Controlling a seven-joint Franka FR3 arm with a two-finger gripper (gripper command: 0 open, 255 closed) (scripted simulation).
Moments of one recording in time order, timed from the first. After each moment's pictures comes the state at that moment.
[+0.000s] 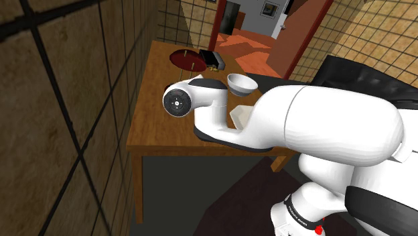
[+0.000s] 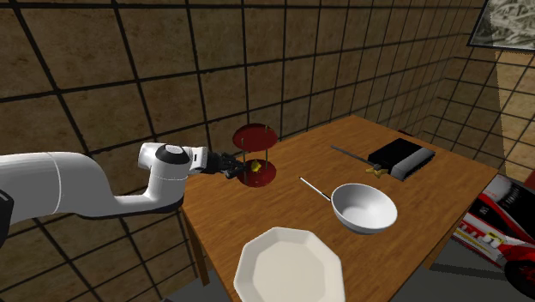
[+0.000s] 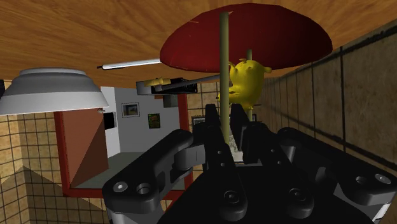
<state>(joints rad) -1.31 -0.76 1.61 -2.18 -0.65 2.57 1.86</state>
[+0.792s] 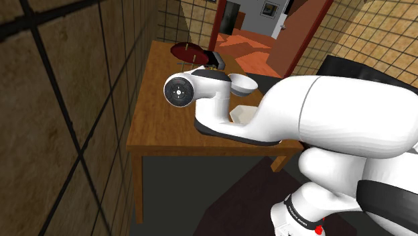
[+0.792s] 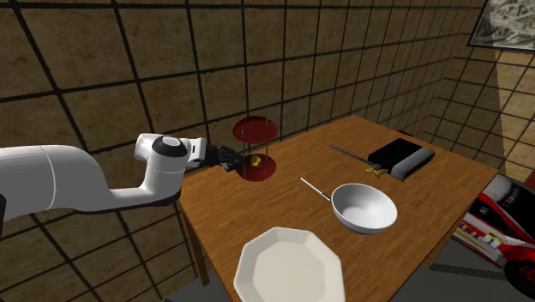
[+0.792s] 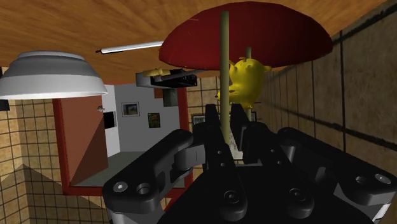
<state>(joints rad) -1.27 -0.72 1.55 -2.17 -0.65 2.53 1.81</state>
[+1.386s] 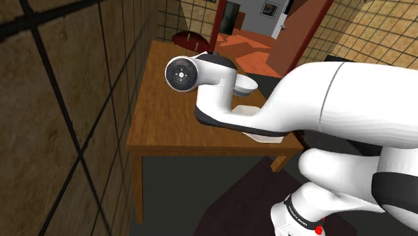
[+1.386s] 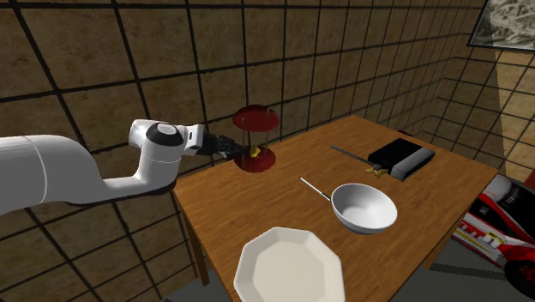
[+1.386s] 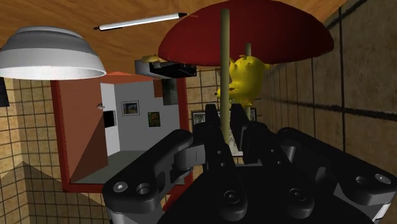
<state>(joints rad) -1.20 -0.68 1.47 -2.13 -0.65 2.47 1.73</state>
